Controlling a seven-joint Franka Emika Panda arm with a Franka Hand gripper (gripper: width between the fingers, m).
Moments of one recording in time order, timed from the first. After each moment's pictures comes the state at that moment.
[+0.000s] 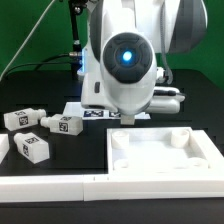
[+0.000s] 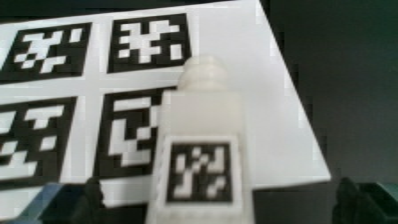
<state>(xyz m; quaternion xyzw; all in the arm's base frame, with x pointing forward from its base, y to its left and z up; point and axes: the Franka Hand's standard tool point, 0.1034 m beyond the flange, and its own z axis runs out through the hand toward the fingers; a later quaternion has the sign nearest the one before) 0.389 0.038 0.017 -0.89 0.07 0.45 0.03</state>
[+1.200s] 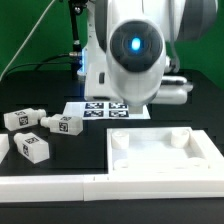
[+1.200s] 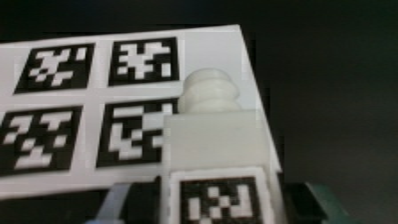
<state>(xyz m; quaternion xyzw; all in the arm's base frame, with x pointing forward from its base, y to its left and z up) 0.428 0.045 0.062 -0.89 0.06 0.45 0.03</state>
